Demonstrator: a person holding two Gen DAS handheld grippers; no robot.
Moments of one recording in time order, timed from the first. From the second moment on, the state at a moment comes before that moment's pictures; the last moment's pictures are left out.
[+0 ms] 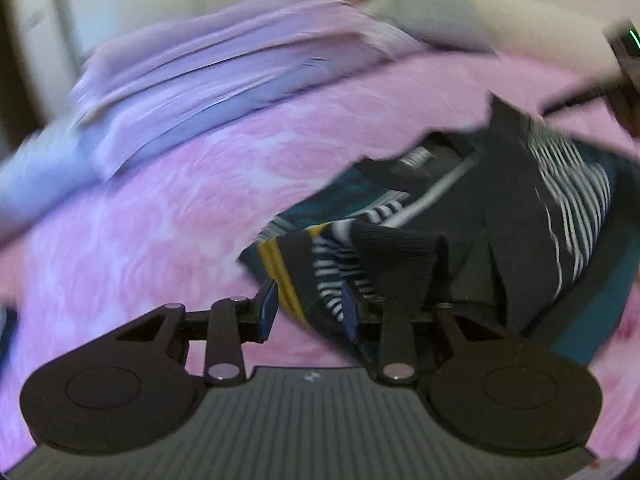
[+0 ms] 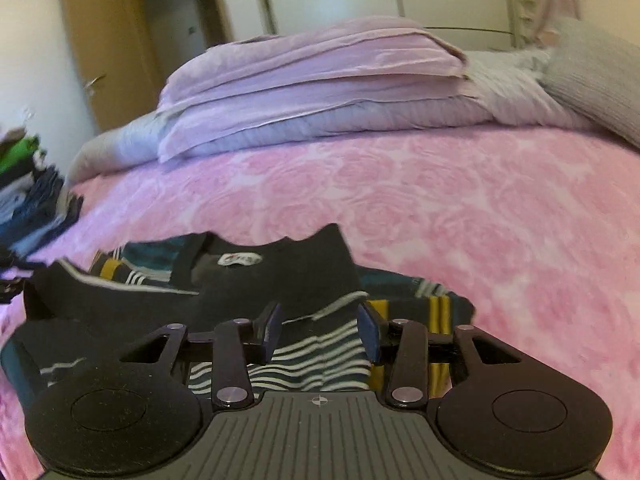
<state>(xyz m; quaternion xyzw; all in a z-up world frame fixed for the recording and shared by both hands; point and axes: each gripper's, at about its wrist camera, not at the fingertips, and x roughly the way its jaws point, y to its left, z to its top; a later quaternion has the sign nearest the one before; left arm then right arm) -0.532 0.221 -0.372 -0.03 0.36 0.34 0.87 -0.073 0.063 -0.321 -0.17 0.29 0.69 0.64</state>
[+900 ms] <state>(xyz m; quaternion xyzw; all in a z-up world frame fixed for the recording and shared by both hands) -0.553 0.350 -0.406 -0.44 0.18 0.41 0.78 0.012 0.096 -0.367 -0.07 0.40 0.61 0.69</state>
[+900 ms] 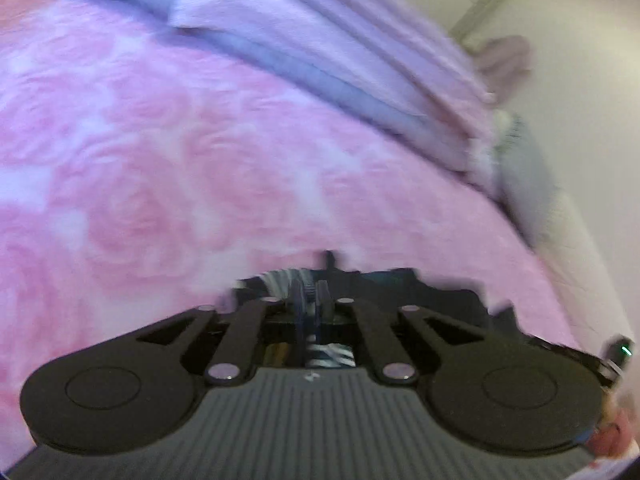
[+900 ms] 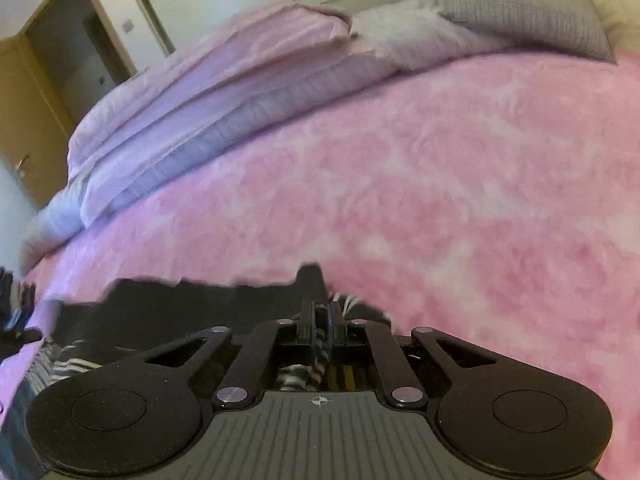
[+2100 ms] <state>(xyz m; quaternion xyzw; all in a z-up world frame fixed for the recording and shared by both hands) -0.563 0.261 -0.390 -0.32 0.21 0.46 0.80 -0.012 0.013 -0.328 -0.03 0.38 0.62 0.69</state>
